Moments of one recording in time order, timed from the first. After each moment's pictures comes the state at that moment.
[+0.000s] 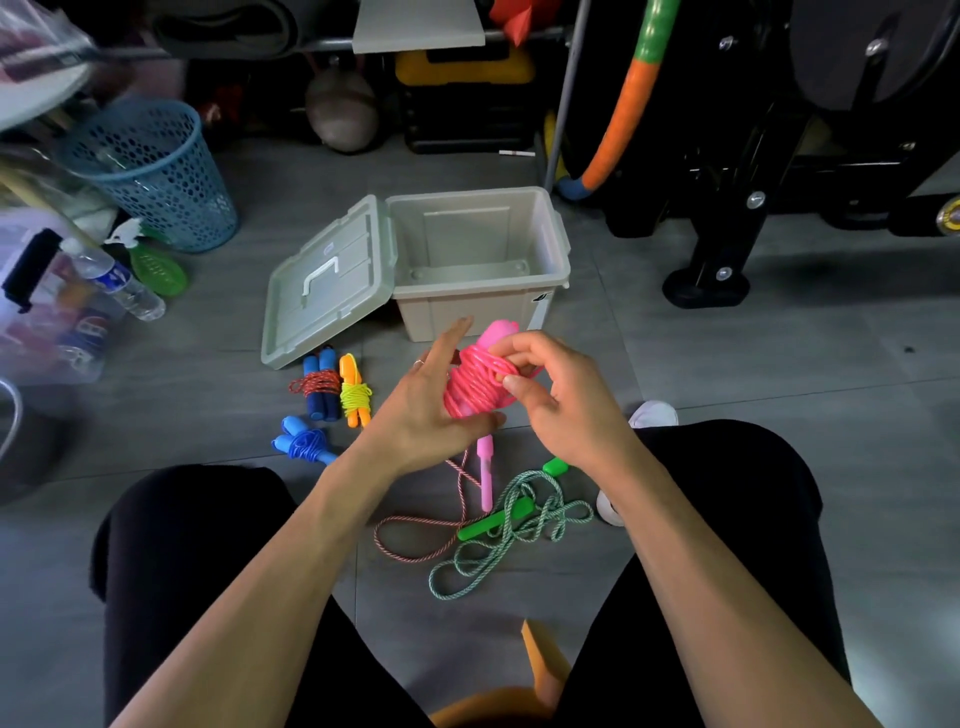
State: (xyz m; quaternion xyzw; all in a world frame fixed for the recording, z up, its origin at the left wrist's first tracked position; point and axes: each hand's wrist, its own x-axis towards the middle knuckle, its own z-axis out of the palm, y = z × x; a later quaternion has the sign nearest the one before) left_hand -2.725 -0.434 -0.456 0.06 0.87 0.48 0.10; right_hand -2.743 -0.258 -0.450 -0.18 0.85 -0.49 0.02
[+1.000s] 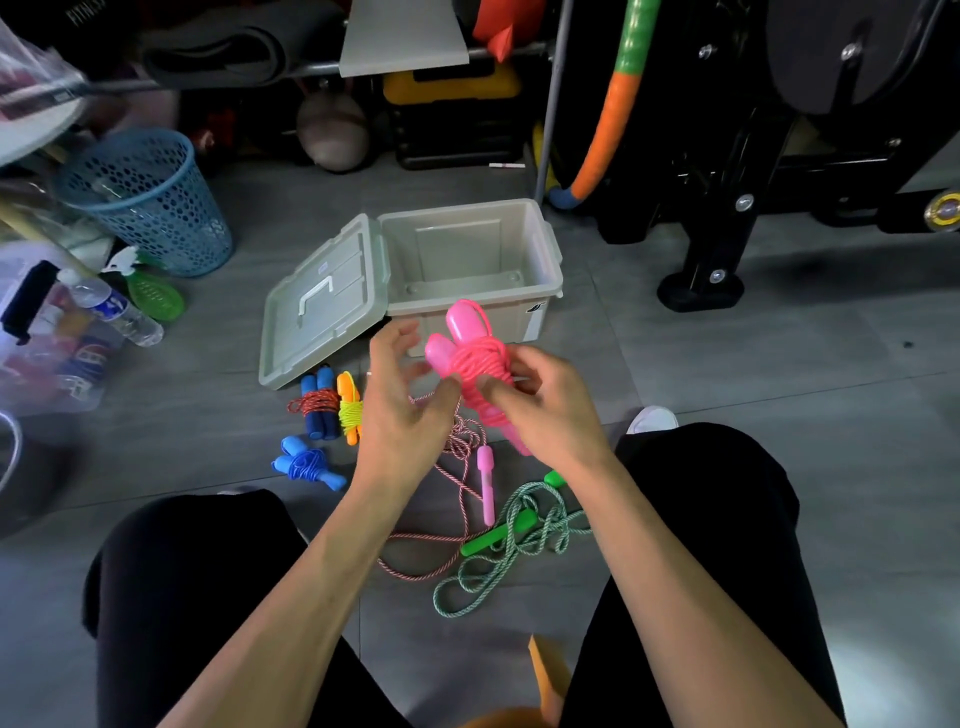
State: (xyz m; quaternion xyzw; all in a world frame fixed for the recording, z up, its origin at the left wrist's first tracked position) left_hand -2.722 -0.420 -0.454 -0.07 0.78 0.61 -0.12; right_hand -2.750 -0.277 -0.456 -0.01 0.78 -0.62 0.07
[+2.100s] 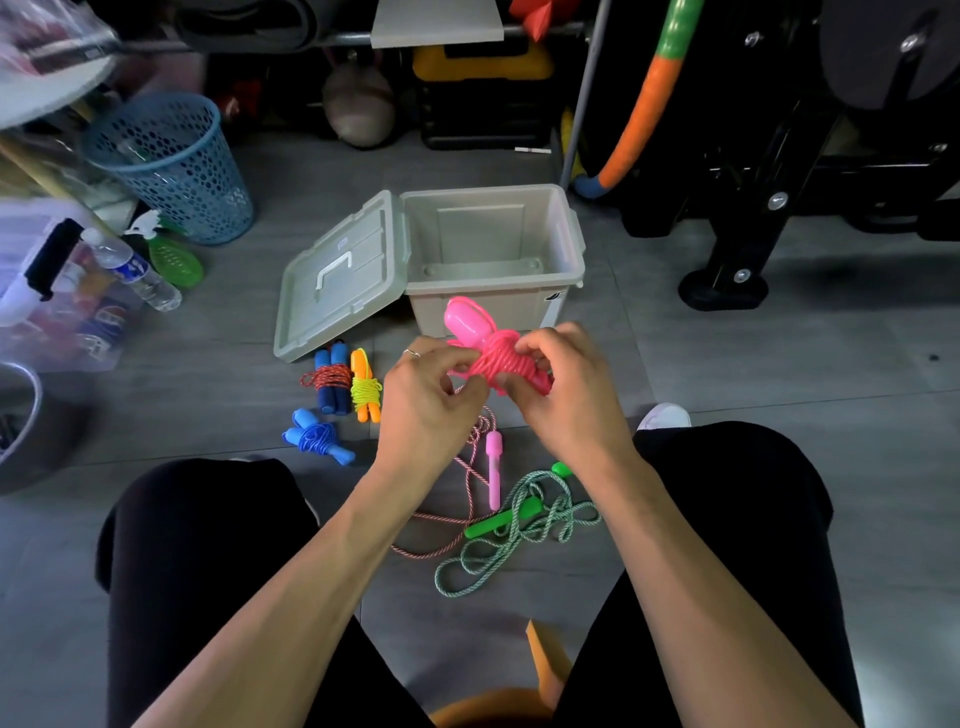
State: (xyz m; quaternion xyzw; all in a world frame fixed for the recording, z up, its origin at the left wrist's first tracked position) left_hand -2.718 -0.419 -0.460 -0.06 0.88 0.45 -0.14; right_hand -2.750 -0.271 -0.471 -0.14 0.89 -0.42 -0.08
